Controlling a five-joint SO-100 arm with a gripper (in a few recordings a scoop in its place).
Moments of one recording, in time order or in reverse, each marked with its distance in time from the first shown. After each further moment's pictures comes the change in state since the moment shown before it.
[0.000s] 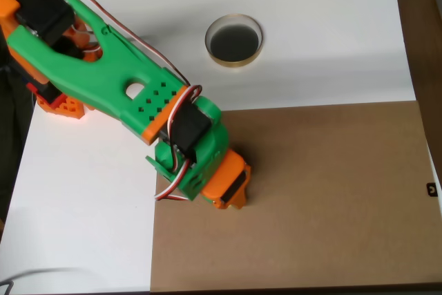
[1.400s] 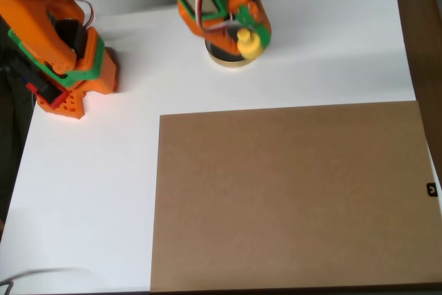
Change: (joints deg) arm -37.8 25.5 2.2 14.0 -9.6
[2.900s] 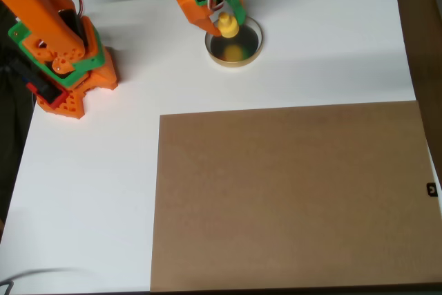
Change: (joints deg) arm -18.5 0.1 24.3 -19.9 1.7
